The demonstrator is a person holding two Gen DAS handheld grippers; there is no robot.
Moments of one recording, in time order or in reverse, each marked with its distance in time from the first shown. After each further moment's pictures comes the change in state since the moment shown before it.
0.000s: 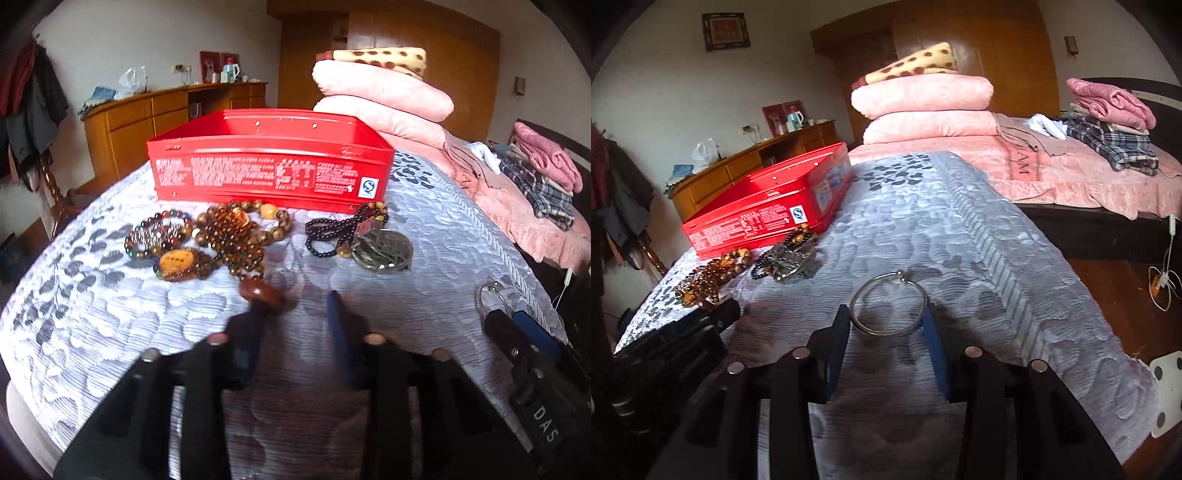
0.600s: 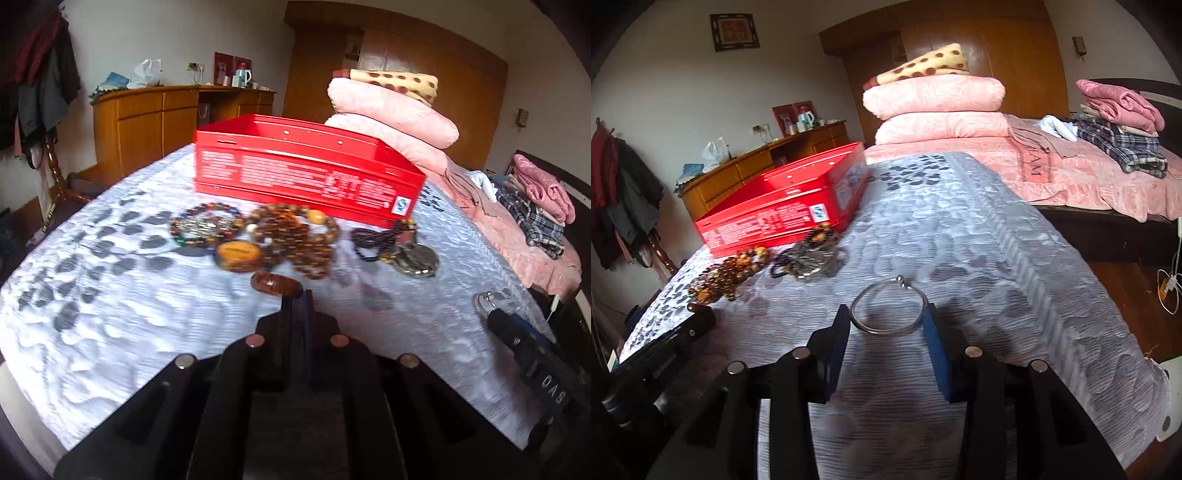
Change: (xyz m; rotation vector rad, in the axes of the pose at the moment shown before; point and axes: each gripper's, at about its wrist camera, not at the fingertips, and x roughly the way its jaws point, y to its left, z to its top) left arm -0.021 0.052 -0.014 -0.074 -0.067 -0.036; right arm -0.001 0.021 -0.001 -0.027 0.003 0.042
